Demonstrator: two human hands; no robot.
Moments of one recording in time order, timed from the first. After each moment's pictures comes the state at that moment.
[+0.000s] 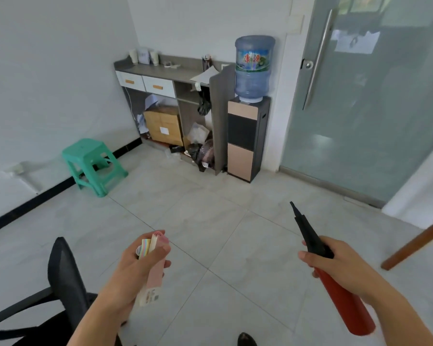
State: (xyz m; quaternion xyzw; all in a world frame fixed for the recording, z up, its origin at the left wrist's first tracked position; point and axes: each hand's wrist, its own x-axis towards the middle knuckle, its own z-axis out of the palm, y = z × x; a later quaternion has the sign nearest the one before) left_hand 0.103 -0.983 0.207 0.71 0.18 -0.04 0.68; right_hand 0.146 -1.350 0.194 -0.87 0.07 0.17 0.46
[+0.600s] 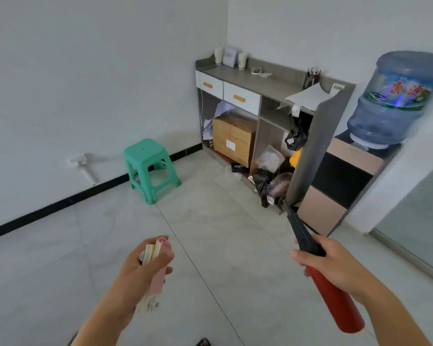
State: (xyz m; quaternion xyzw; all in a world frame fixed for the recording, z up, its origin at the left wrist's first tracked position) left_hand 0.439 -0.704 0.194 0.67 0.30 0.05 0.68; right_hand 0.601 -1.020 0.194 -0.87 -0.10 0.26 0.41
